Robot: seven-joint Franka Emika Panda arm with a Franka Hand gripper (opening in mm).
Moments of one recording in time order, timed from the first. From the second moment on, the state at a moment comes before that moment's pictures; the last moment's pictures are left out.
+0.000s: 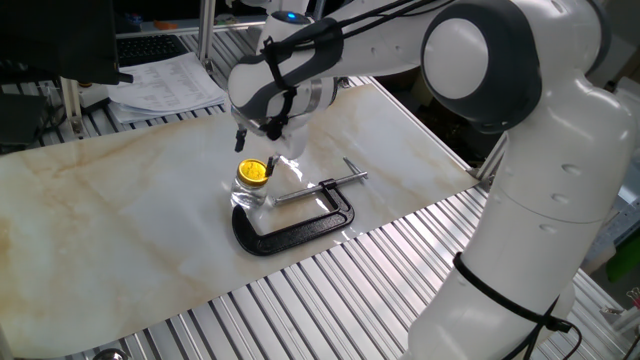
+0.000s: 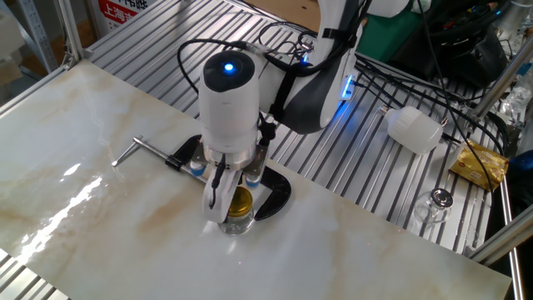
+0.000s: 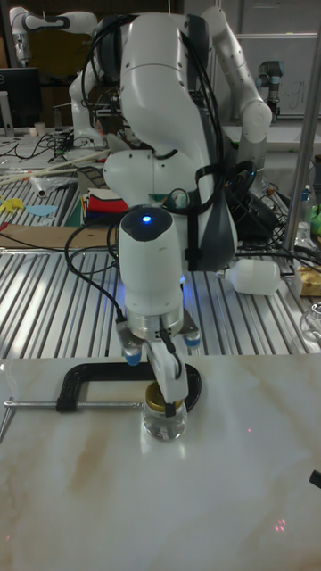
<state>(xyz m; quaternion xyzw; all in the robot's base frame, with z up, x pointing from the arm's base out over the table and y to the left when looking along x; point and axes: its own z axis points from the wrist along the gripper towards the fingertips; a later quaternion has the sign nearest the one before) 0.553 0.016 0.158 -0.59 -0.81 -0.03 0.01</state>
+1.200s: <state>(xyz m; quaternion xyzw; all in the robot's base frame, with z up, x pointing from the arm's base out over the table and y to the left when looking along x) 0.547 0.020 0.173 -0.37 -0.93 0.03 0.05</state>
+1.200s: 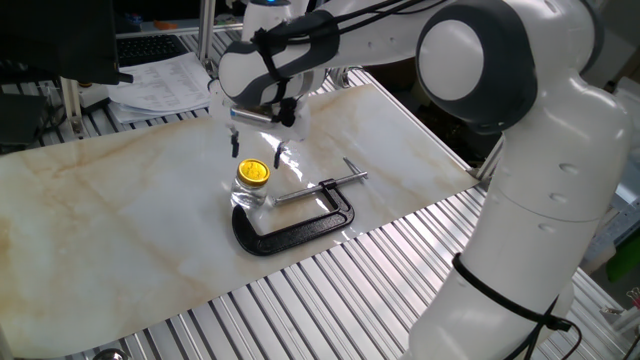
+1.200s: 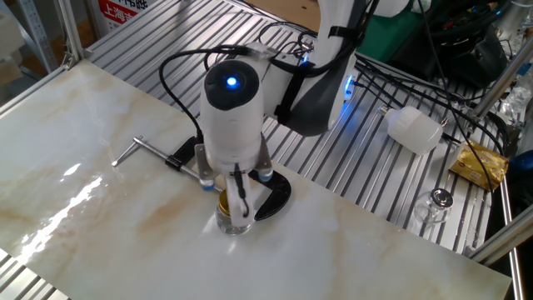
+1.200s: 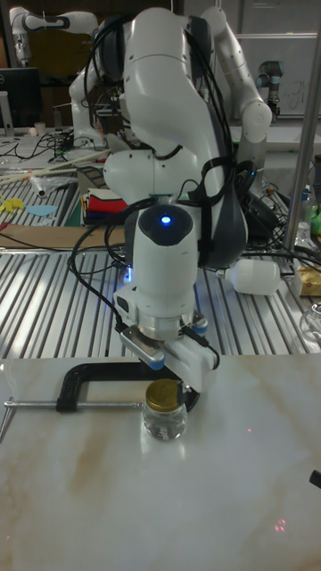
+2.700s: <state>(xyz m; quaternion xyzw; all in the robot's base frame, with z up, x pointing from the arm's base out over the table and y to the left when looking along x) 0.533 0.008 0.169 -0.27 -0.96 0.05 0.07</state>
